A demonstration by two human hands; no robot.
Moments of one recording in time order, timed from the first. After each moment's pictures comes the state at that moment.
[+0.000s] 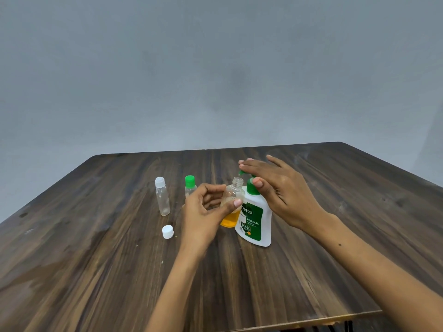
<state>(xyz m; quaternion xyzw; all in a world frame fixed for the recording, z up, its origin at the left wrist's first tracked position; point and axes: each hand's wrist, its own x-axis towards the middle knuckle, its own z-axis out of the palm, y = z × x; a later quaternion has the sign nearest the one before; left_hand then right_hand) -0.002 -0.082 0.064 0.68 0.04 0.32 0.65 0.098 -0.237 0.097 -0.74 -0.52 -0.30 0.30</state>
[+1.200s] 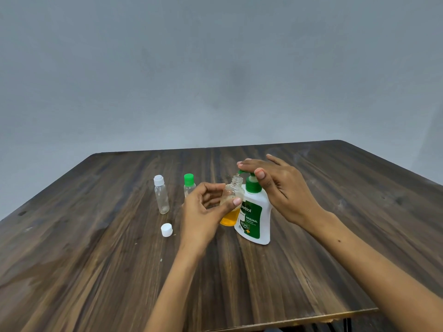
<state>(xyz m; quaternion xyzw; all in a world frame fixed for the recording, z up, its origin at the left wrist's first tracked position) -0.003 -0.083 0.064 0.69 0.04 0.32 0.65 0.098 -0.235 0.097 -0.73 -0.50 -0.27 0.38</state>
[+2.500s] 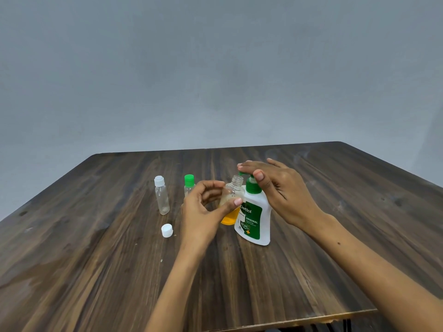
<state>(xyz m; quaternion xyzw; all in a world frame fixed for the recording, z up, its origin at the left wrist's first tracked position) -0.003 -0.084 0.066 0.70 0.06 0.34 0.63 0.096 -0.235 0.096 -0.74 -0.49 -0.25 0.39</state>
